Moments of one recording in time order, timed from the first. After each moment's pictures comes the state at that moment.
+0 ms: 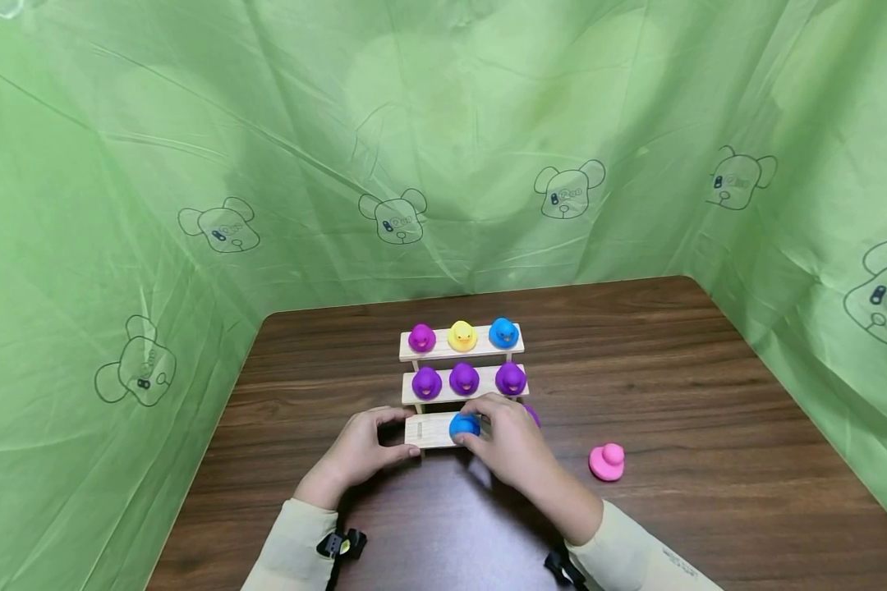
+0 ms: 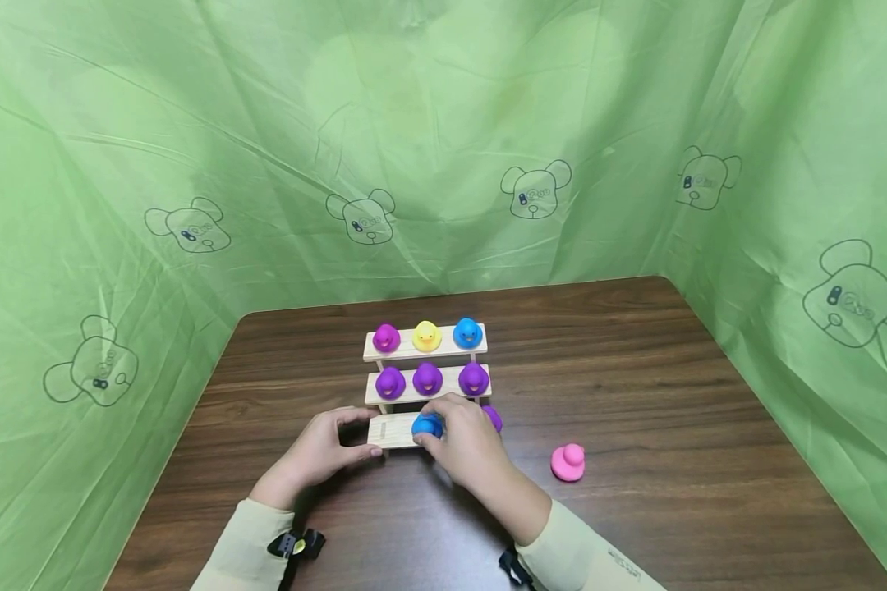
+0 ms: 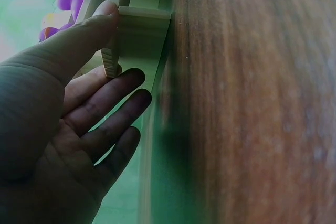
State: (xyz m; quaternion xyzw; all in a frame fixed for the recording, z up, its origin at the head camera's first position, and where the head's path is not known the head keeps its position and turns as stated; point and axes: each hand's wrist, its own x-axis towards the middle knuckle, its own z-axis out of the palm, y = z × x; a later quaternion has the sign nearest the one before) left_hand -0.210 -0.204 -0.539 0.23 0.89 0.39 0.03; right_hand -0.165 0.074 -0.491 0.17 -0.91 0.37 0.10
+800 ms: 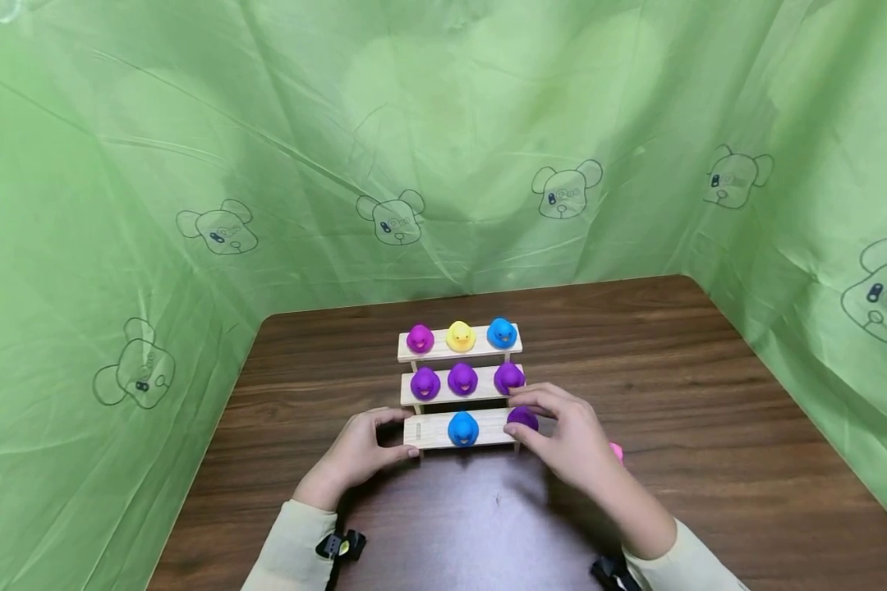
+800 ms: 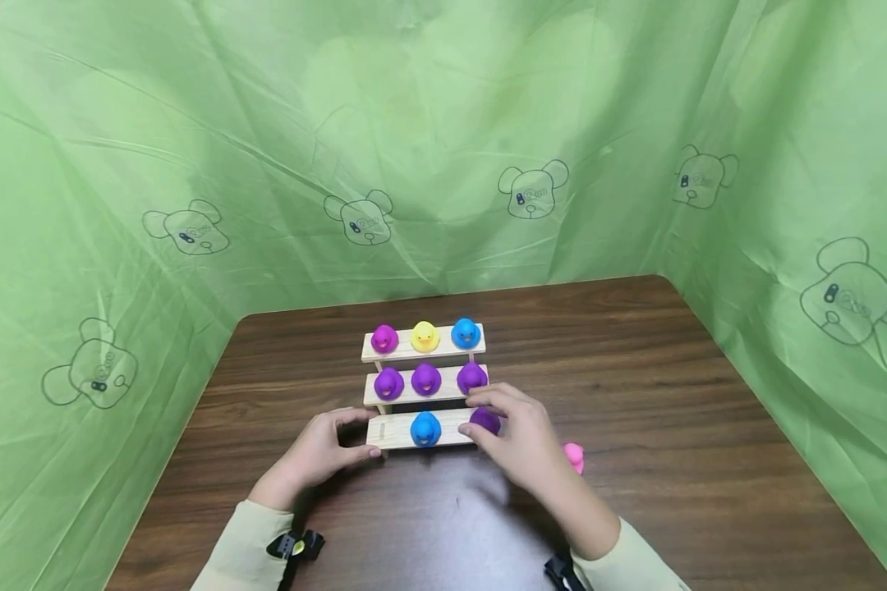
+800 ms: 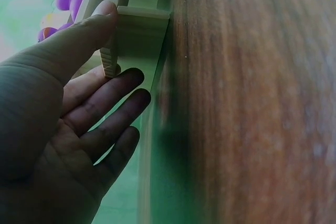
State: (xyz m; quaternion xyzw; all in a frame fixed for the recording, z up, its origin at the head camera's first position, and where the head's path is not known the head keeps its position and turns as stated) left_hand -0.209 -0.203 -0.539 0.22 0.89 0.39 0.03; right_hand -0.149 0.146 -0.474 0.18 -0.86 0.45 0.16
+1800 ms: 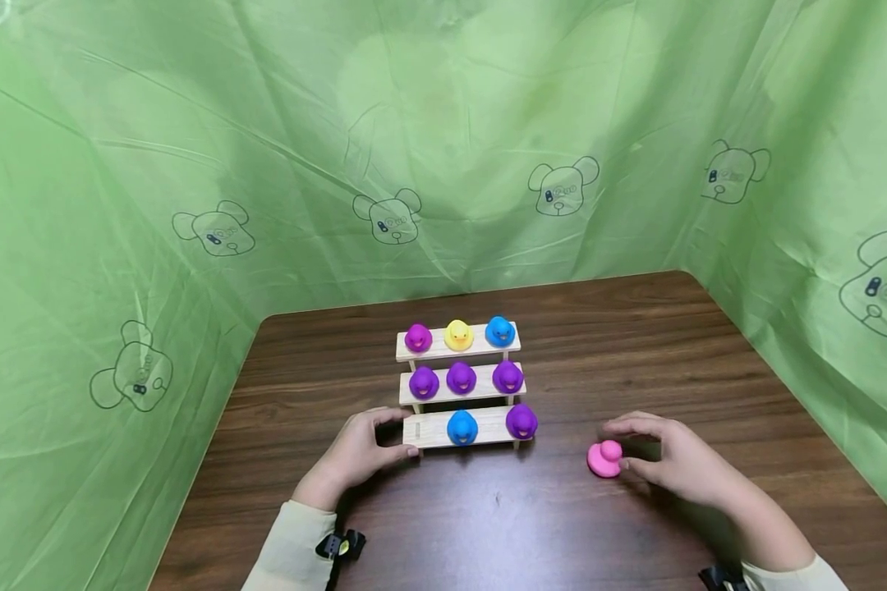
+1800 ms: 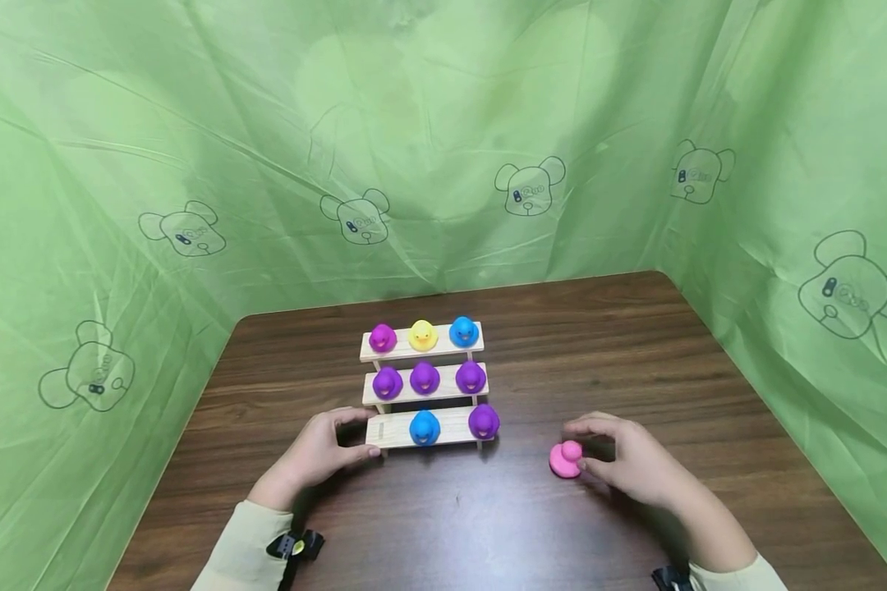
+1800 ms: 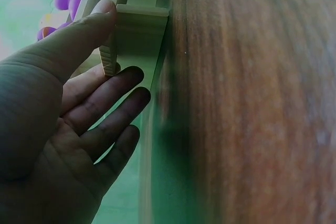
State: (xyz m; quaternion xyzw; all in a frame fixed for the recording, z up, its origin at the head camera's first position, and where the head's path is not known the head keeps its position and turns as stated) left_hand -0.209 -0.203 -0.537 0.23 0.89 0.39 0.03; right_hand -0.124 0.297 -0.512 0.21 -0.89 0.40 0.01
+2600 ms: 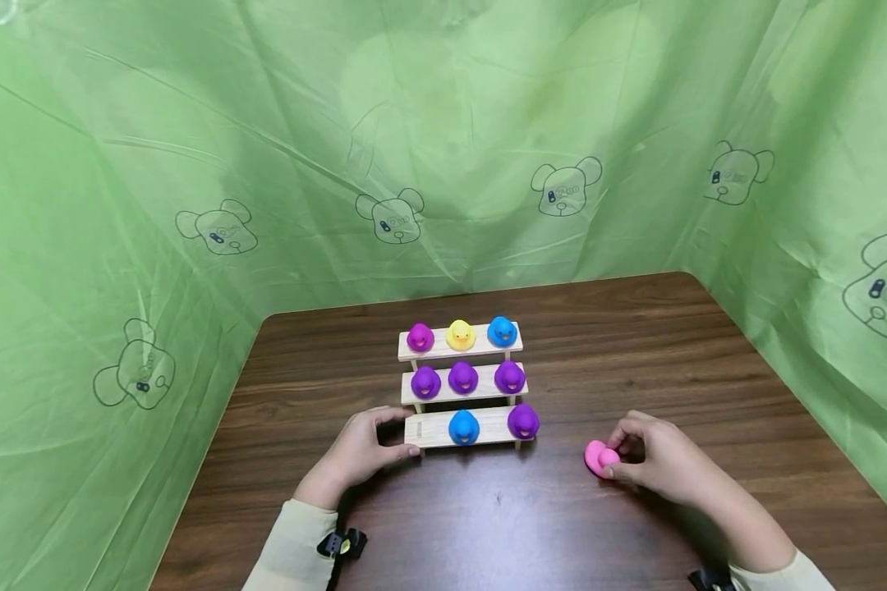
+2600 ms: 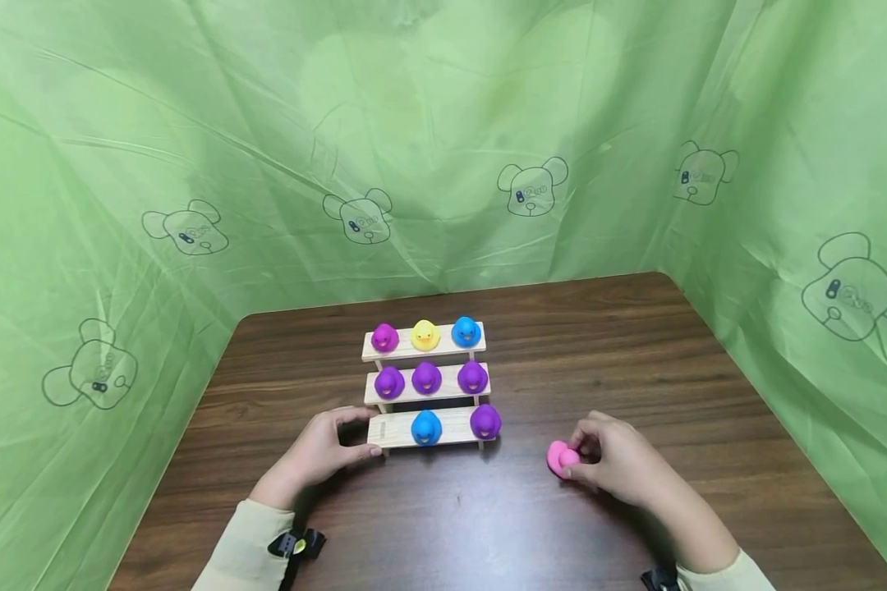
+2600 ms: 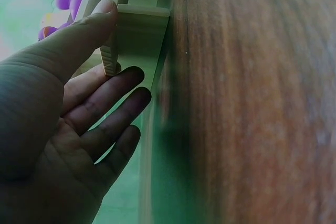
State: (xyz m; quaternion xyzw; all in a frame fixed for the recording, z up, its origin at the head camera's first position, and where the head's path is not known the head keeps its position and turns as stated) left_hand -0.209 -0.204 -0.538 0.23 0.89 0.39 0.03; right_hand -0.128 0.281 -0.521 0.19 -0.92 0.35 0.05
